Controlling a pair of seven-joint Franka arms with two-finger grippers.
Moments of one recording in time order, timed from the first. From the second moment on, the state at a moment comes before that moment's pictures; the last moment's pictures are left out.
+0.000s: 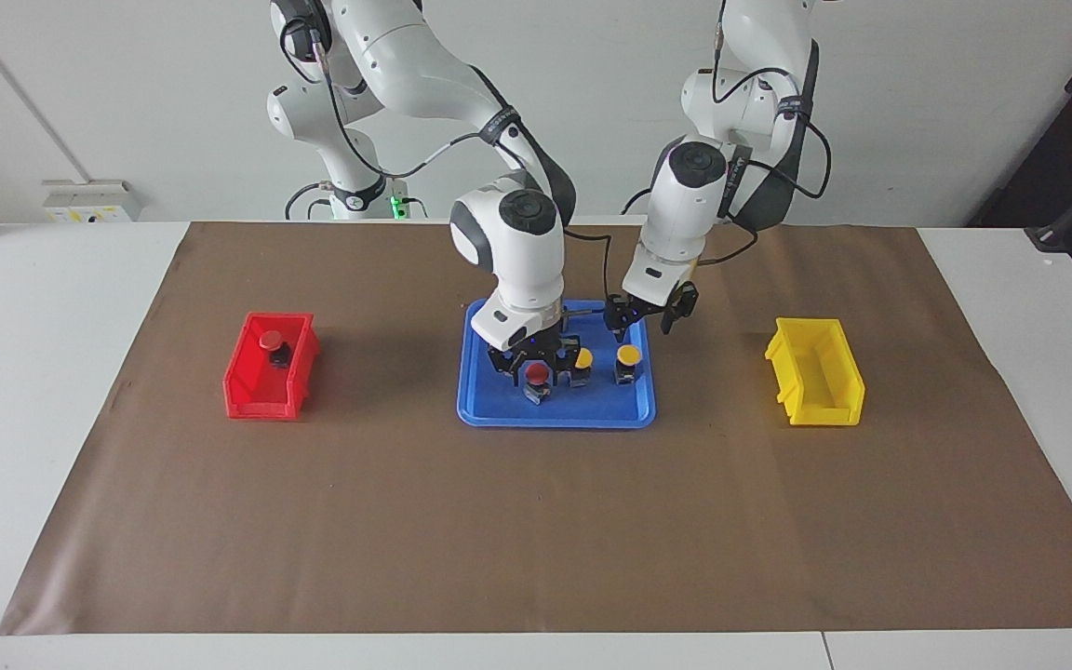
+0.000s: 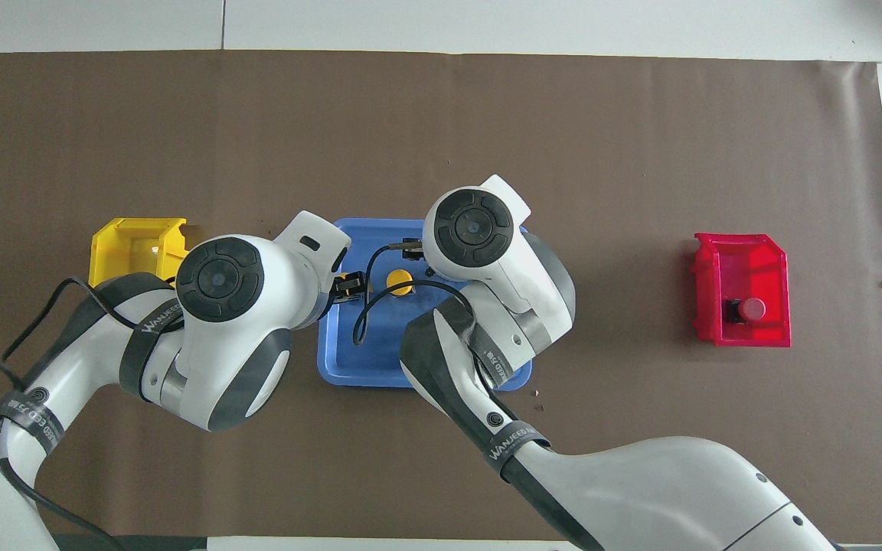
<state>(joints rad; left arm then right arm) -0.43 0.07 -0.16 -2.14 -0.02 2.27 -0.71 0.61 0.42 -0.02 -1.72 -0.02 2.25 0.65</state>
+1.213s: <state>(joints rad) -0.43 0.08 -0.14 -1.95 -0.02 2.04 -0.73 0.16 0.15 -0.04 -1.74 -0.03 1.86 0.01</state>
